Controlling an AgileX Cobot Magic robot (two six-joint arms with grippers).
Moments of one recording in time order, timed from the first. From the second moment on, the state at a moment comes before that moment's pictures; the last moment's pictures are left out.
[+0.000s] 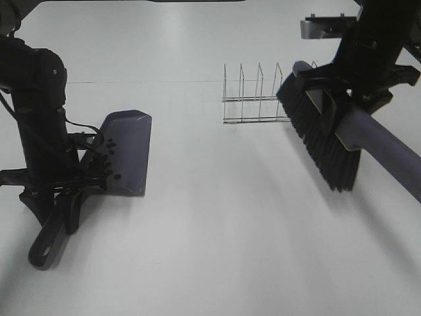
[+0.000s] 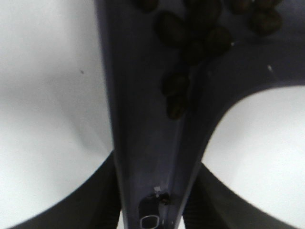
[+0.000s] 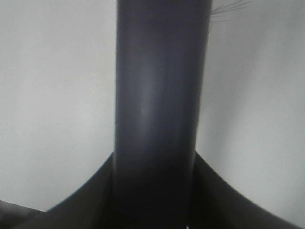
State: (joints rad) left arm -0.28 2.22 -1.38 -0.15 1.21 -0.10; right arm 0.20 1.89 -1.44 0.05 1.23 -0.01
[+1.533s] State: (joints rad) left arm -0.28 2.22 -1.38 -0.17 1.21 -0.10; right arm 0.08 2.43 -2.12 0.02 1.24 0.03
